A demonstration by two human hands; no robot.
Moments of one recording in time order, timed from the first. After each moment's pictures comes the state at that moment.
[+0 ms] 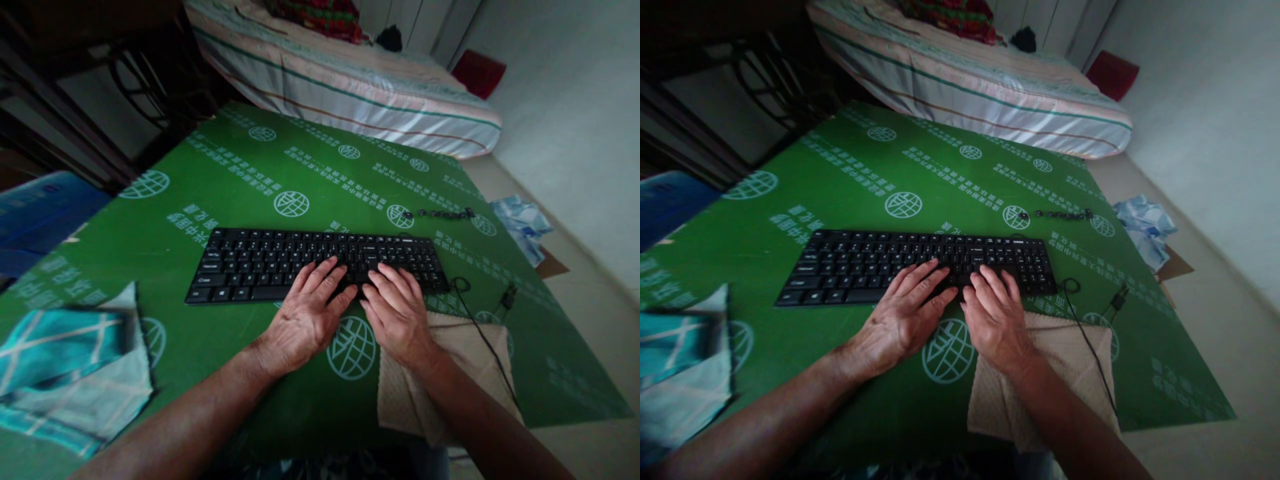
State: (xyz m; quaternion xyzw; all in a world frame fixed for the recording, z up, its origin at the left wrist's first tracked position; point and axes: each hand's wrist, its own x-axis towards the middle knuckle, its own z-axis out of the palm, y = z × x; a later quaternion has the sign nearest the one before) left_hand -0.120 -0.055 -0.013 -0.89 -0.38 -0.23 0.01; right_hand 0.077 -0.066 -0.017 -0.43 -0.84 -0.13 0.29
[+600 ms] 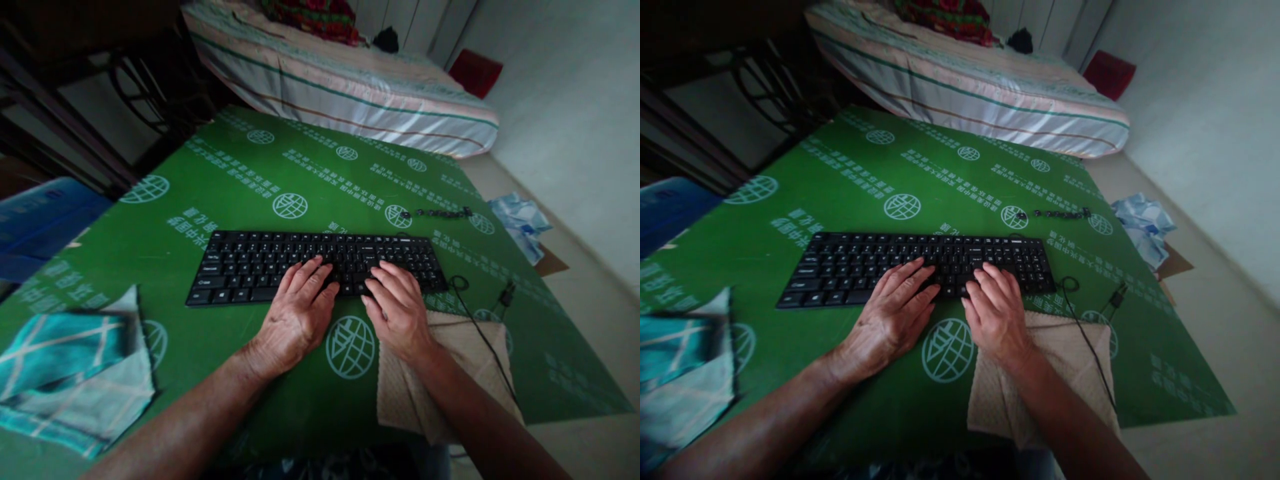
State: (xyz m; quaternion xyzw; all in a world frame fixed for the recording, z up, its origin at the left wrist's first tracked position) left_hand -0.130 -0.056 -0.016 -0.87 -0.42 -0.26 0.03; right_hand 0.079 -0.061 -0.017 -0.46 -0.82 -0.08 0.33
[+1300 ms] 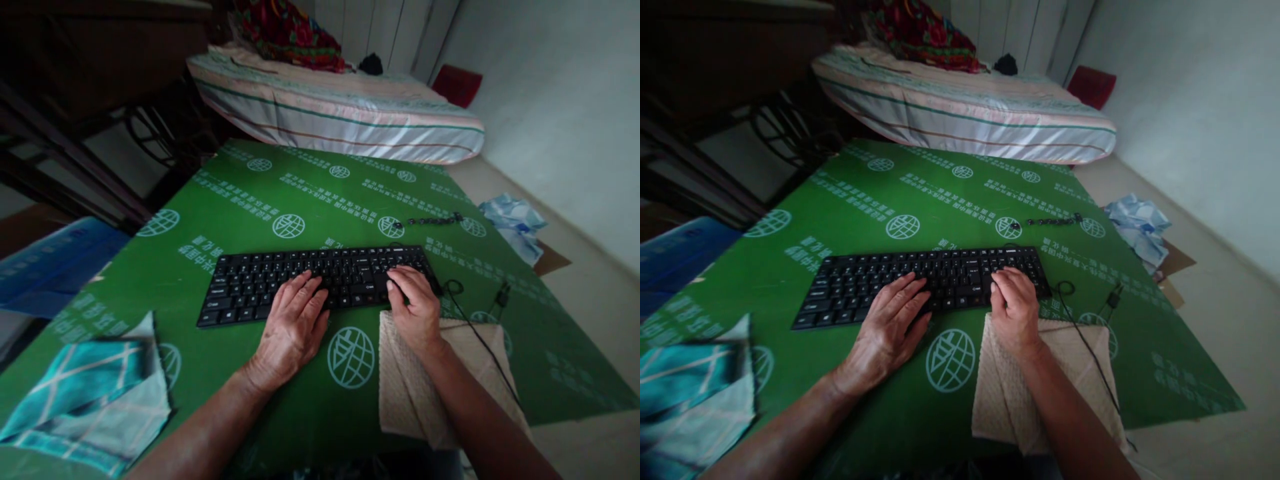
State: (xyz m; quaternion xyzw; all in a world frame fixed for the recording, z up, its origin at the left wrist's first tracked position) left_hand -0.137 -0.054 -0.010 -0.85 -0.42 -0.31 0.03; right_hand 0.096 -0.043 -0.022 -0.50 -0.71 -0.05 0.49
